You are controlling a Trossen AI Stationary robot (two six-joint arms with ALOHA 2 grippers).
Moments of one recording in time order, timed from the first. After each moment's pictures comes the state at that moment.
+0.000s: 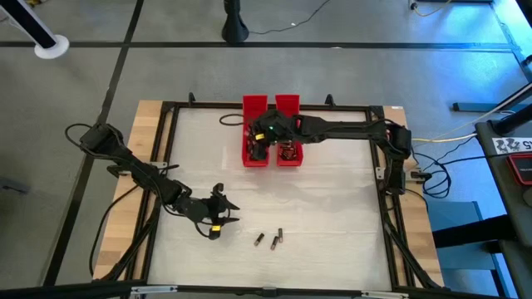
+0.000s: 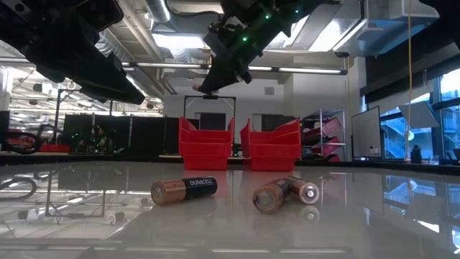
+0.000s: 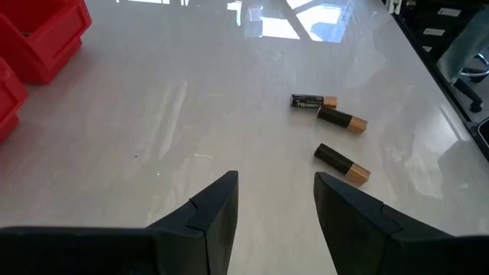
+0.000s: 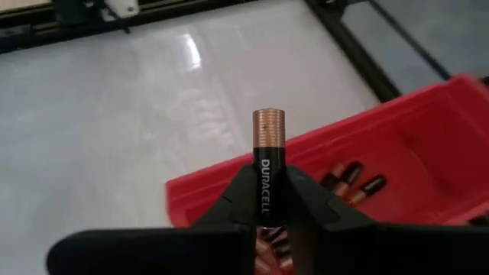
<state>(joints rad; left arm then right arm) -0.56 1.39 0.49 0.32 -0.48 -0.41 -0.21 1.92 1.58 -0.34 0.09 0.07</state>
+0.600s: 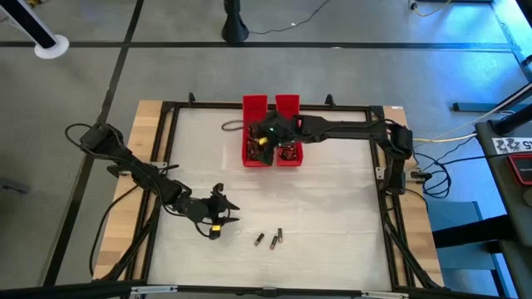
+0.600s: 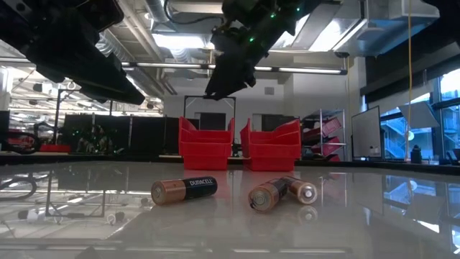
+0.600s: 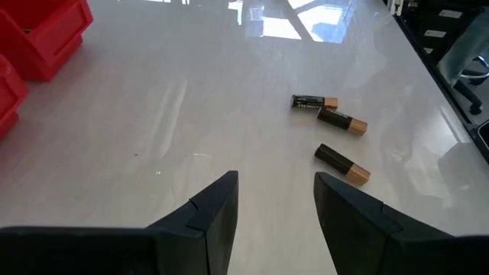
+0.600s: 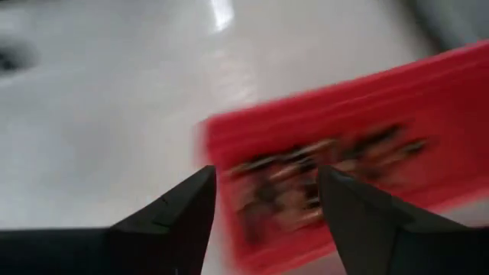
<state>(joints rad) -0.56 1.39 0.49 0.32 -0.48 -0.42 -0.20 1.90 1.58 -0.47 -0.01 0.05</state>
